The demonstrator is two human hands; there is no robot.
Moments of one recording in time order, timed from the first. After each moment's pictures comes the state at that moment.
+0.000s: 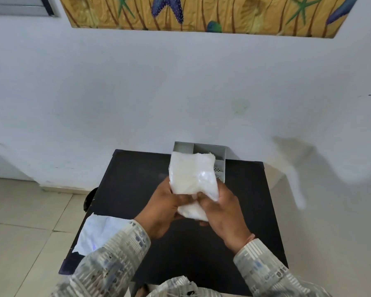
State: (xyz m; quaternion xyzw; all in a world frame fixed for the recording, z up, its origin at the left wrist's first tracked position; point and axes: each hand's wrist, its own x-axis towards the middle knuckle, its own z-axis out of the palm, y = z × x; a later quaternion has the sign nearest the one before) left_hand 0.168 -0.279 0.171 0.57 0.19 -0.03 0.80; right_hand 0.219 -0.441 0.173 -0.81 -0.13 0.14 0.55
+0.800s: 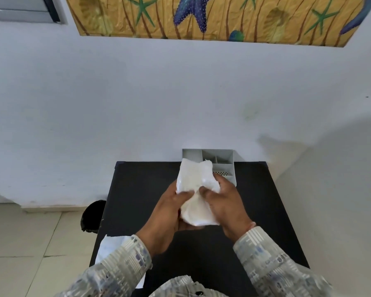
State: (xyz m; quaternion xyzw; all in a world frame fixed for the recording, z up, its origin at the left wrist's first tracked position) left_hand 0.150 -0.173 0.181 0.54 0.17 -0.07 0.82; right_hand 0.221 -0.315 0.183 -0.80 -0.01 0.16 0.57
